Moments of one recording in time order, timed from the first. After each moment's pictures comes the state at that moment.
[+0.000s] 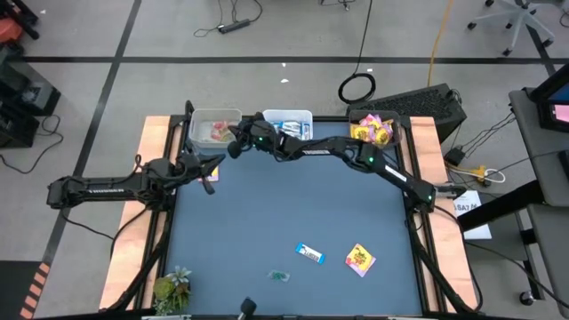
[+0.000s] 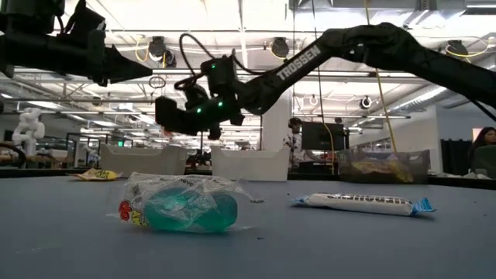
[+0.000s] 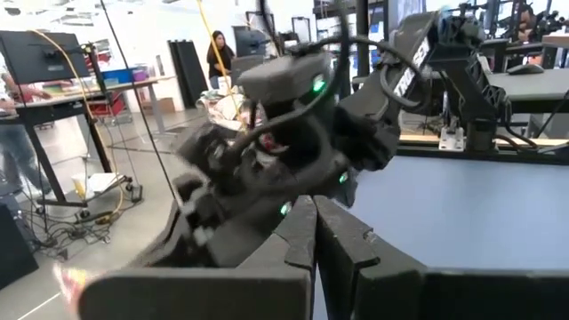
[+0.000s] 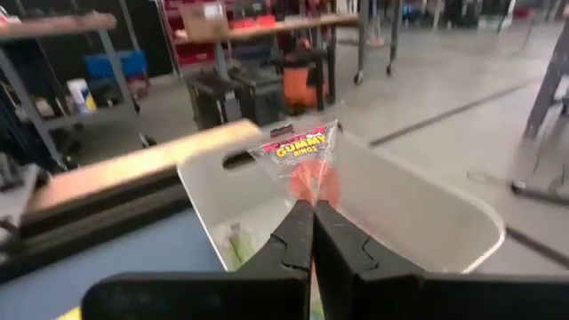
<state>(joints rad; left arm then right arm) 0.15 0.38 0.10 0.31 -0.31 0.13 -0.31 2.58 2.02 0.42 0.21 0.16</state>
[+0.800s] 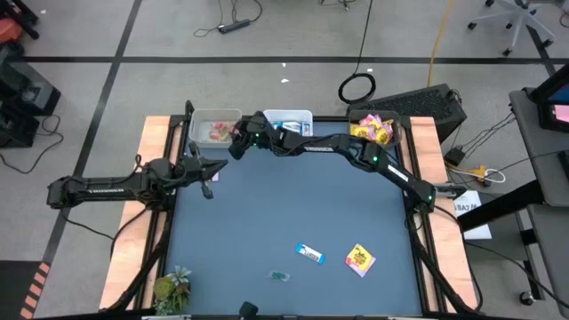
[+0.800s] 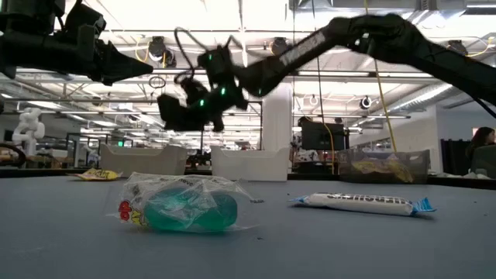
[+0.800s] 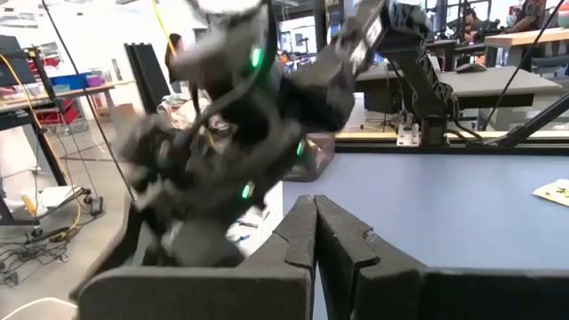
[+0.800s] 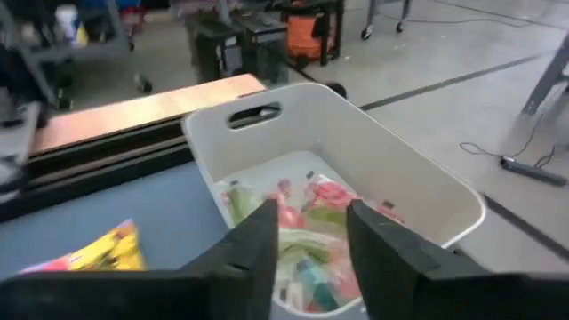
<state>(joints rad) 0.15 0.38 0.10 0.30 -0.19 0.14 -0.31 2.52 2.06 0.17 0.18 0.11</state>
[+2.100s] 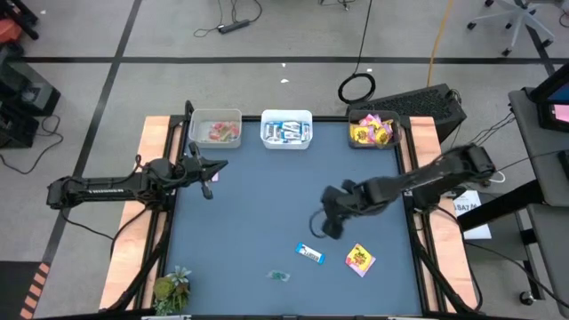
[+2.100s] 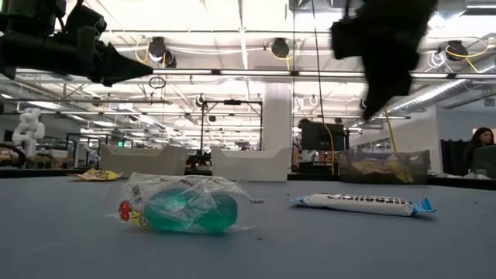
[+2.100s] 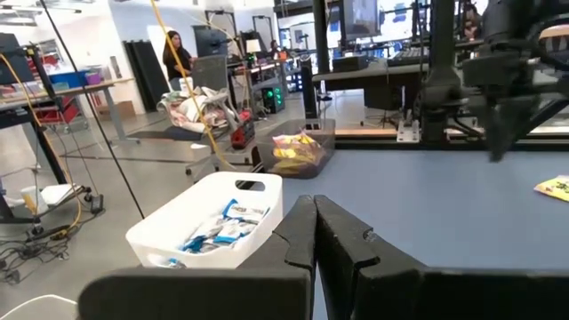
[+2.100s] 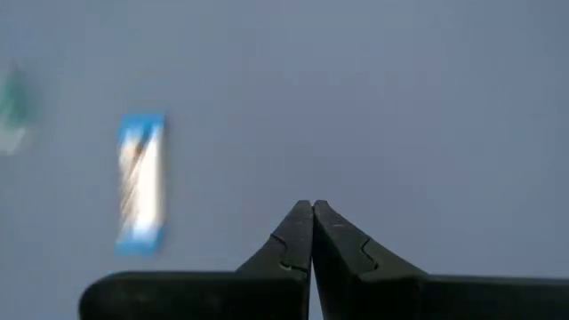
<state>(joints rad) 0.15 0.38 0.10 0.29 -0.19 0.14 0.24 1.48 1.02 -0.70 0.15 0.75</state>
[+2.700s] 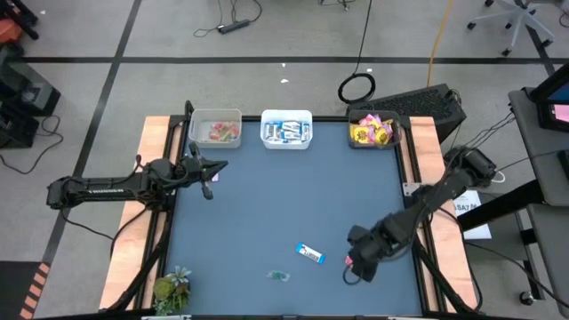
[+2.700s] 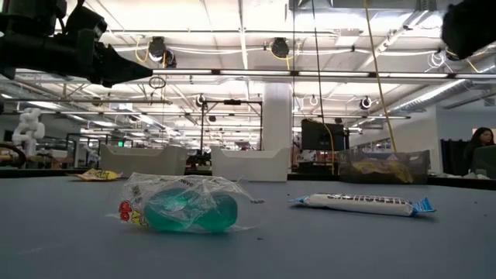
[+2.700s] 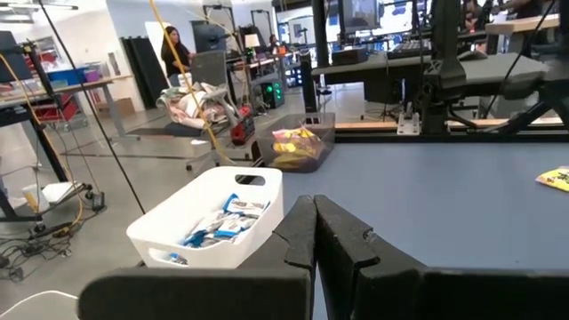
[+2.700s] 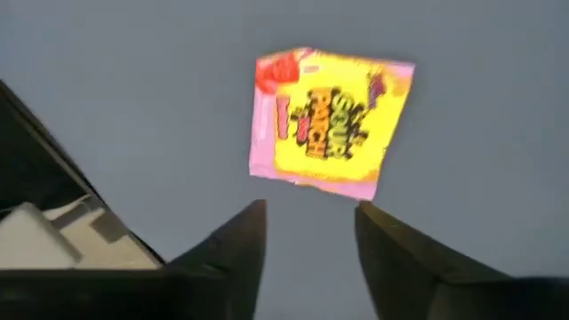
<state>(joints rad) 0.15 0.38 0.10 0.27 -0.19 0.15 0.64 1.50 1.02 -0.90 -0.18 1.28</state>
